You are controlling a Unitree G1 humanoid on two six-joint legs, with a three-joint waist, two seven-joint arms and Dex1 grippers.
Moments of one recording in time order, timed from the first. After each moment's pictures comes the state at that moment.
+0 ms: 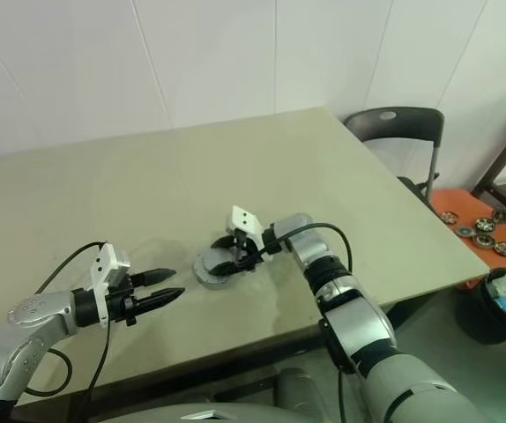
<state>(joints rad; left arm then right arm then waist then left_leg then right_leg) 0.16 0.68 0.10 -0.35 -0.56 0.50 -0.91 -0.80 -0.10 0.27 0.88 -0.02 0.05 1.32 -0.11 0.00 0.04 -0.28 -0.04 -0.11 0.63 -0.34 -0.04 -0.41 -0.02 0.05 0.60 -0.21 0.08</state>
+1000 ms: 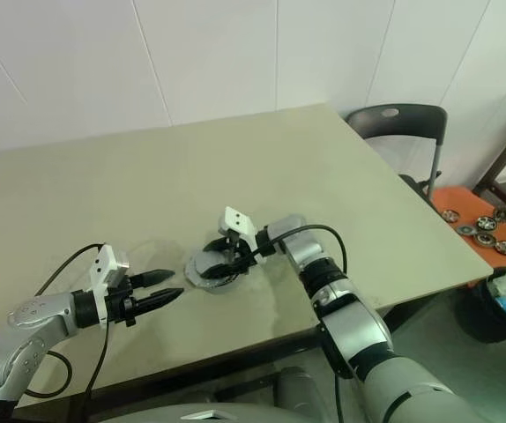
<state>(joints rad) 0.18 0.68 0.10 -0.33 -0.56 0.49 -0.91 -0.78 -0.08 0.29 0.79 0.00 0.14 1.33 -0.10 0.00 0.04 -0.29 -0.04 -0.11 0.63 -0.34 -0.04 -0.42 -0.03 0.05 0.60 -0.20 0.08</state>
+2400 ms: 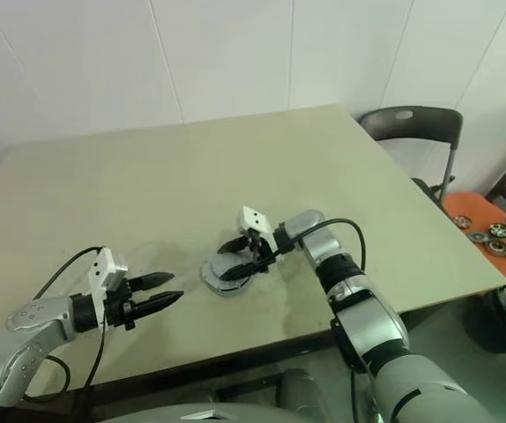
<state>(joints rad) 0.20 0.68 0.11 -0.36 -0.57 0.50 -0.90 -0.79 -0.19 0.30 0.81 0.04 0.08 1.48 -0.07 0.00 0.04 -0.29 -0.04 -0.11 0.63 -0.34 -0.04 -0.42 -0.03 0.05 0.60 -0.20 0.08</state>
